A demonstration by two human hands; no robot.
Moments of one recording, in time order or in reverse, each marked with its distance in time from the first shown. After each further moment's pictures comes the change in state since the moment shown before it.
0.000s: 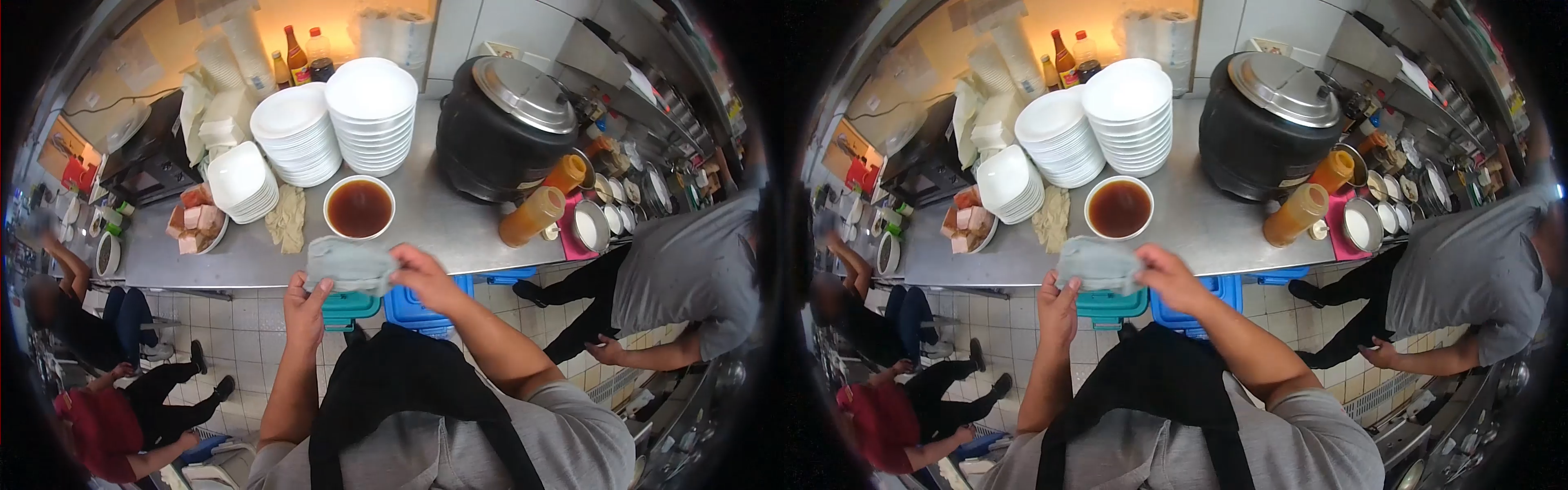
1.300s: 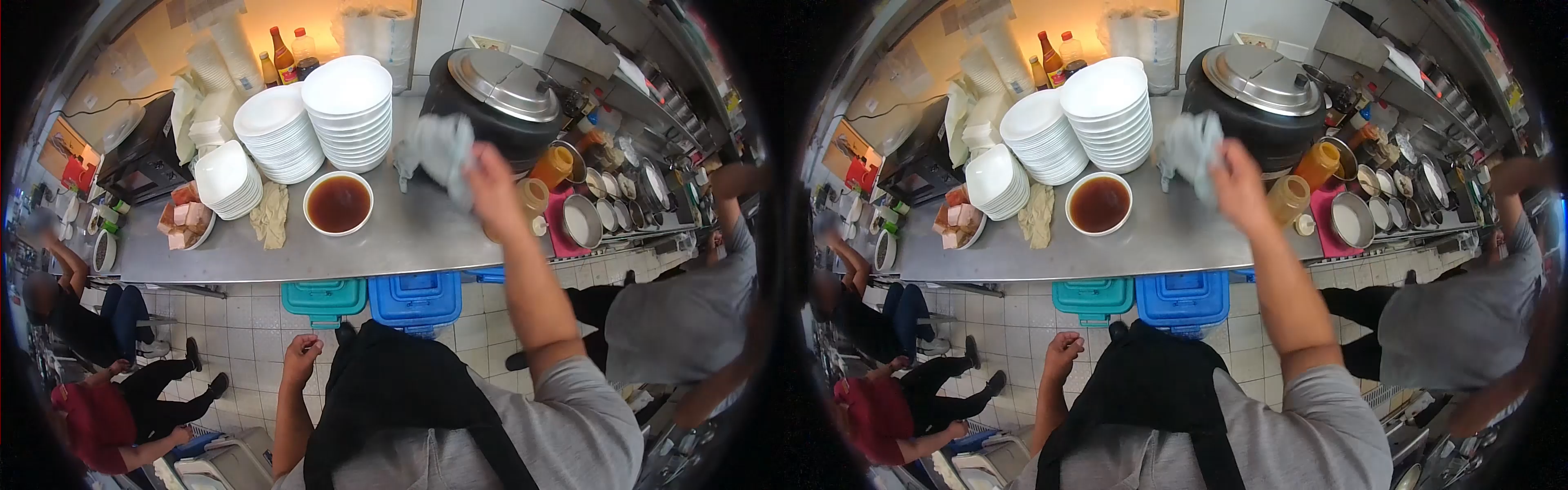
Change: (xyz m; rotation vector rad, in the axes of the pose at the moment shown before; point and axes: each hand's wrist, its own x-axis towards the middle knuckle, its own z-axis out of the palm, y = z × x) left_hand -0.094 -0.107 -0.106 0.658 0.093 -0.340; right_hand 0.017 -0.093 -0.147 -0.681 0.550 -0.405
